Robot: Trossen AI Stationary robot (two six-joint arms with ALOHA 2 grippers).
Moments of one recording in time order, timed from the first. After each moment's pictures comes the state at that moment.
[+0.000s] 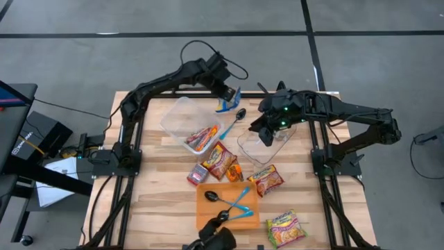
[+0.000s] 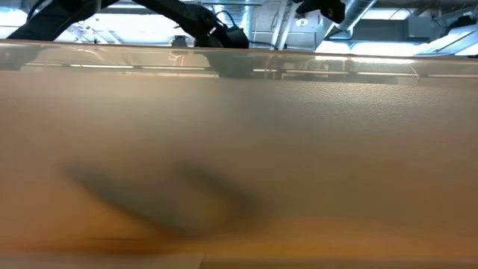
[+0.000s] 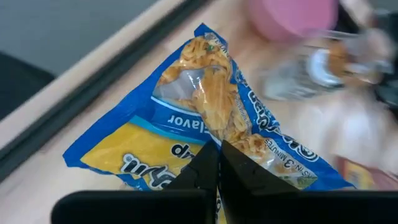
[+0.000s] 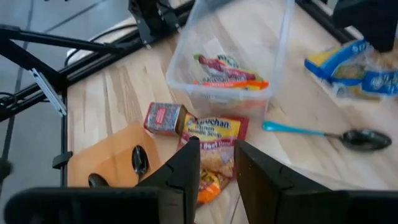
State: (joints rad) left arm 0.59 2.08 1.97 -0.84 0.24 -0.27; right arm -0.11 1.30 1.43 -0.82 -0.02 0.35
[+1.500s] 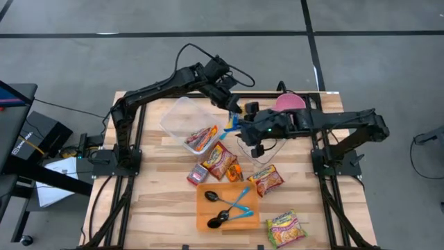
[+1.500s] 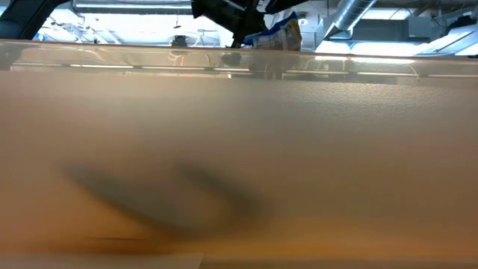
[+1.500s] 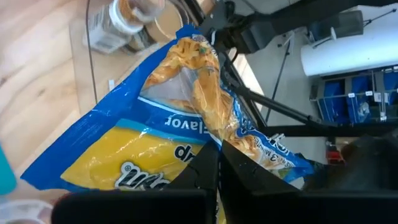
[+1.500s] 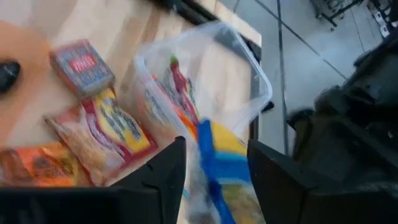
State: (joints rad) left arm 0.43 1.93 1.97 -0.79 0.58 -0.65; right arm 0.07 1.46 1.48 -0.70 0.35 -0.52
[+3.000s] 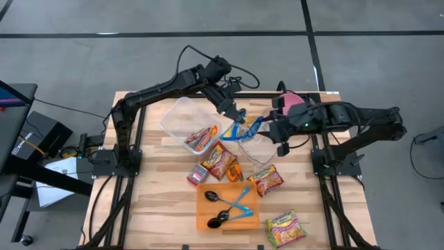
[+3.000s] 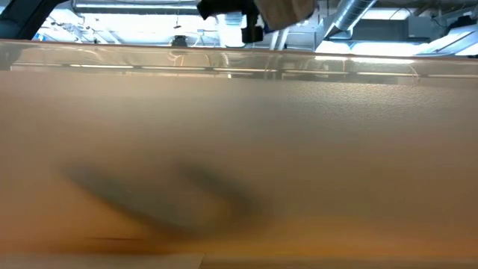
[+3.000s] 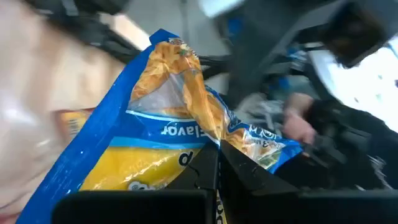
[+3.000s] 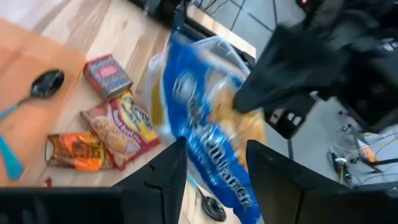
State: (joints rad) left arm 0.39 1.93 1.97 -0.63 1.01 -0.50; right arm 0.13 1.24 1.49 -0.87 0.34 -0.48
